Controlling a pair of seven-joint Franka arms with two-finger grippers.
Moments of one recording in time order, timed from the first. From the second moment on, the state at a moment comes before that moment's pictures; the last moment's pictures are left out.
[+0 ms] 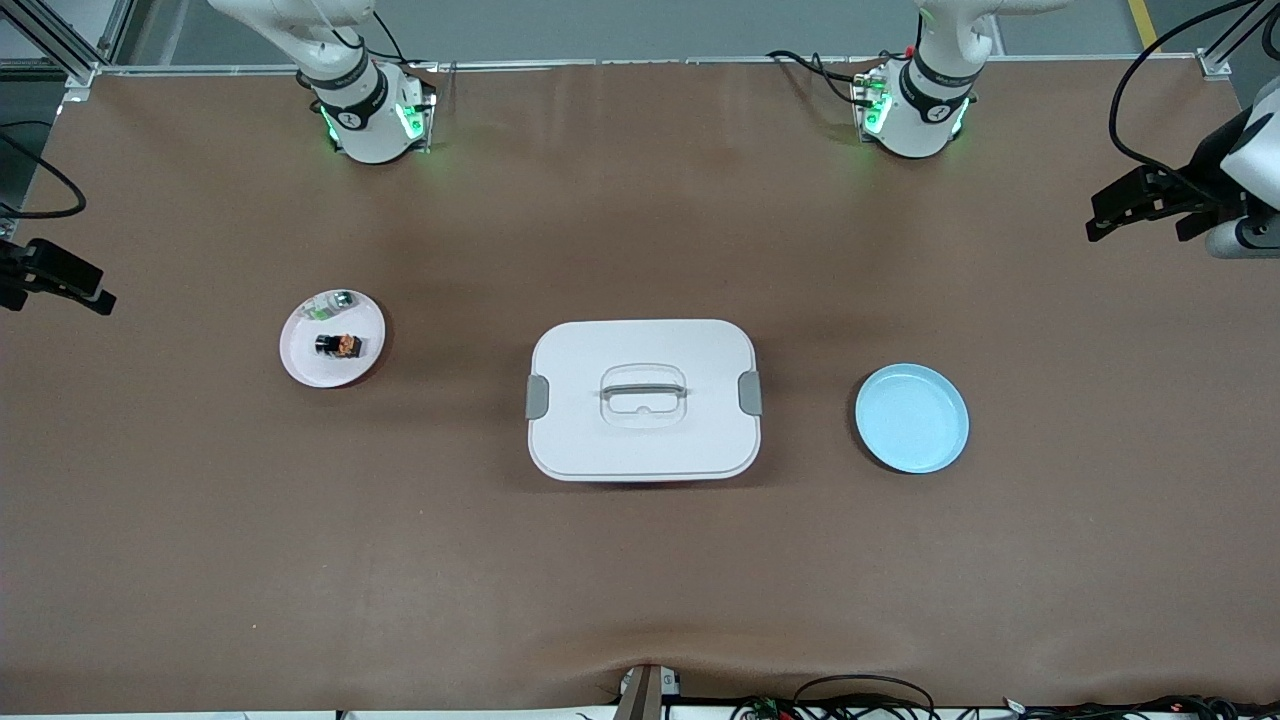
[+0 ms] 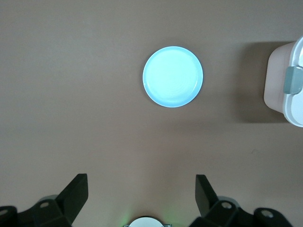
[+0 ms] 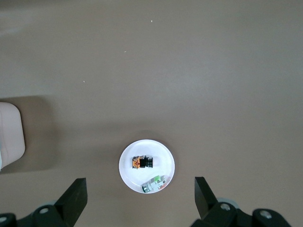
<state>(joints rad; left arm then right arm) -0.02 -0.06 -0.02 -1.61 -0.02 1.48 -0.03 -0.11 0.07 0.02 -1.48 0.02 1.60 -0.02</state>
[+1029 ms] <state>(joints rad) -0.02 -0.06 -0.02 -1.60 -0.02 1.48 -0.03 -0.10 0.16 0.03 -1.60 0.01 1.59 -0.03</state>
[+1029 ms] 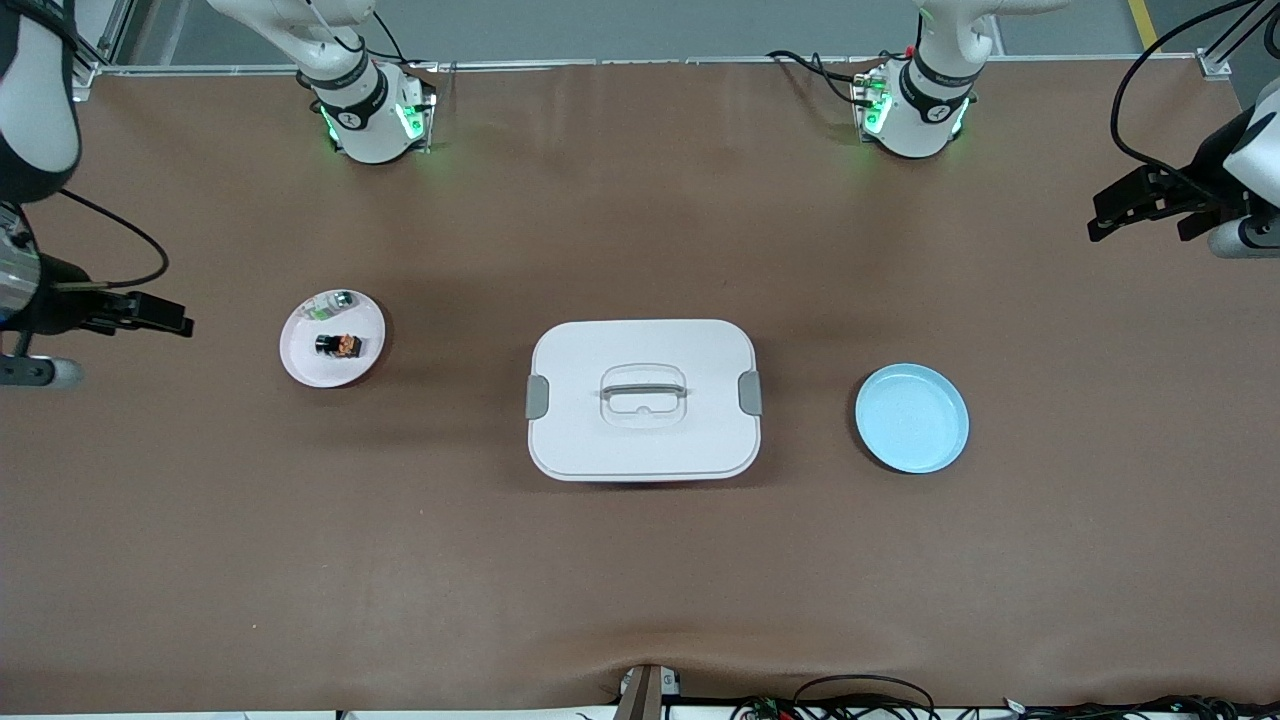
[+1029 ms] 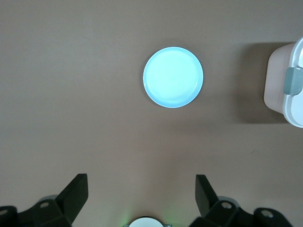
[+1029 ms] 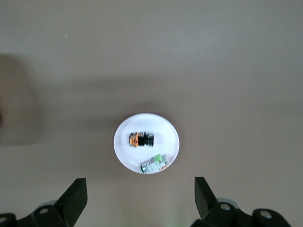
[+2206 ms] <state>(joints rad) -0.02 -0.06 -0.02 -1.59 -0.02 1.48 -0.03 -0.04 0.01 0.03 -2.32 0.01 2.26 0.01</state>
